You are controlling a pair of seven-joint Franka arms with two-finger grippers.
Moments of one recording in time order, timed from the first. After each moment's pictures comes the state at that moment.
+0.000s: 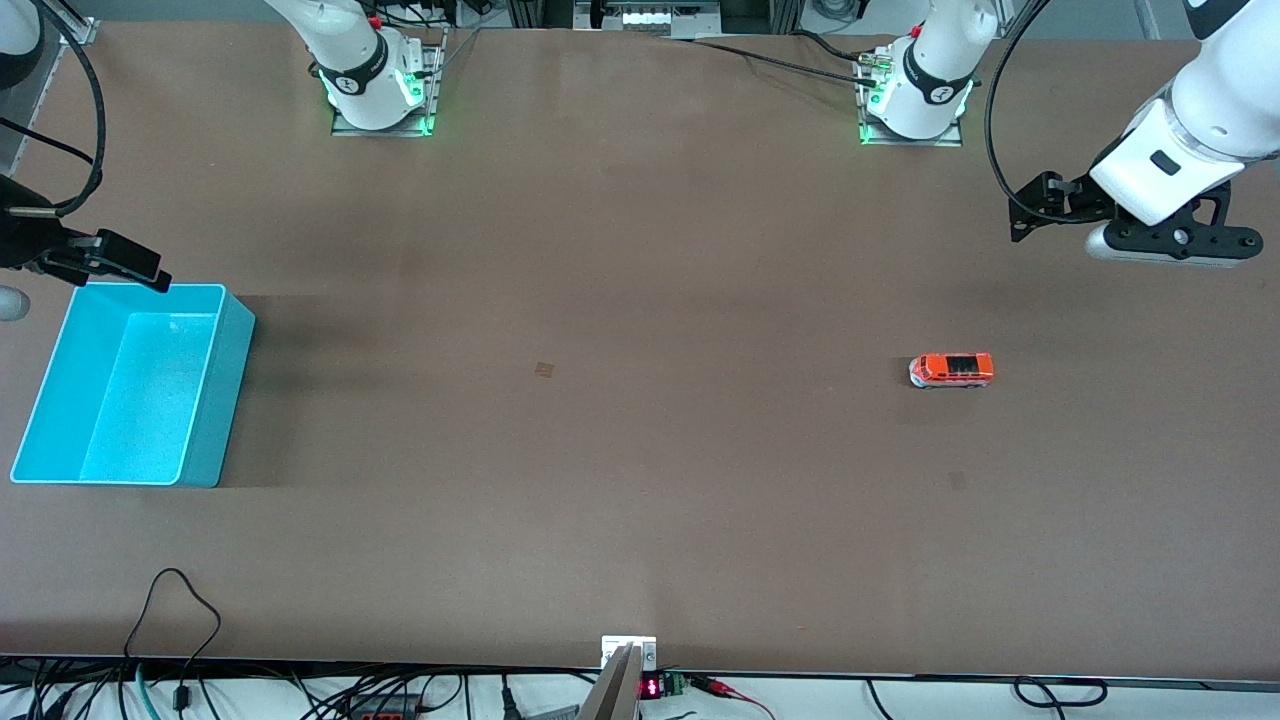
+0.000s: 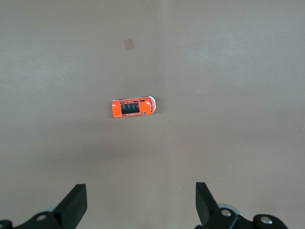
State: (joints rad) left arm -0.07 -0.06 -0.05 -1.72 0.01 1.58 -0.06; right arm -0.05 0.11 0.01 -1.54 0.03 1.61 0.04
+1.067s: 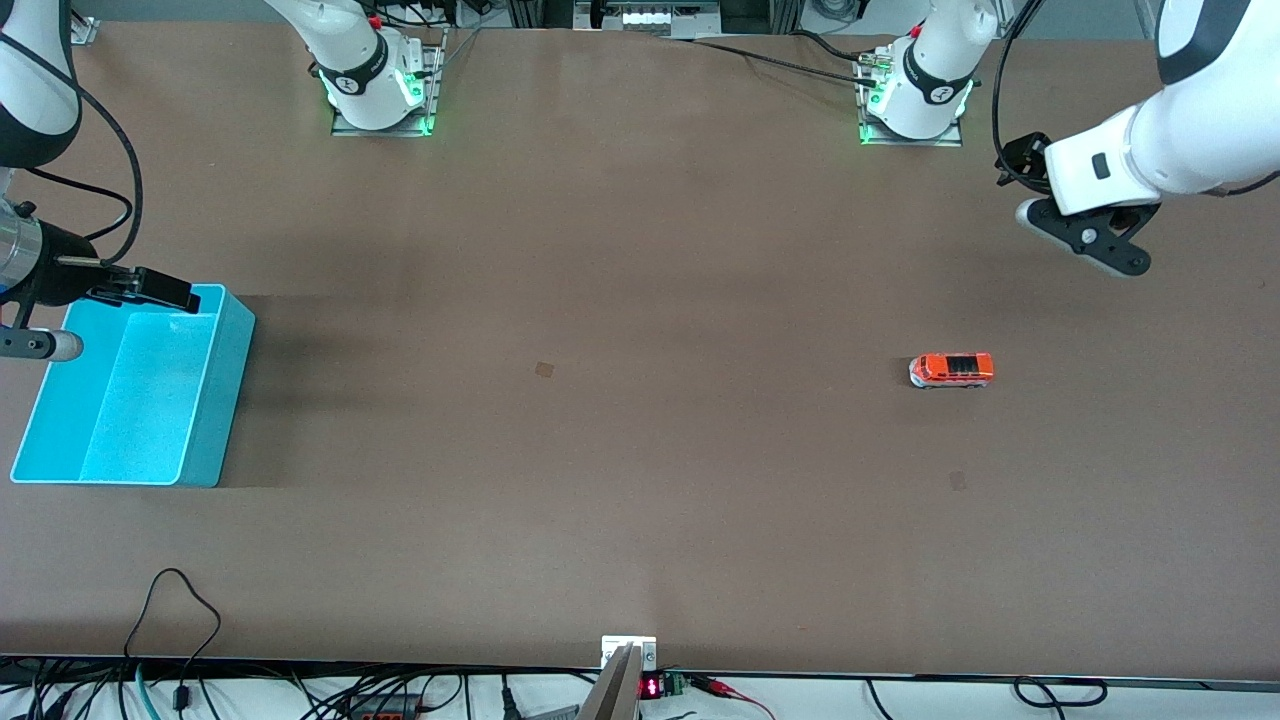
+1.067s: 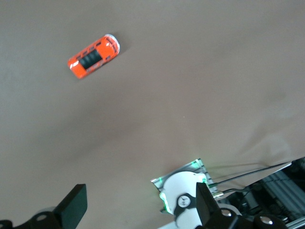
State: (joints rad) left arm -0.07 0.02 -0.05 -1.71 0.00 1.37 0.44; right arm -0.05 0.20 0.00 -1.54 0.02 1.60 0.04
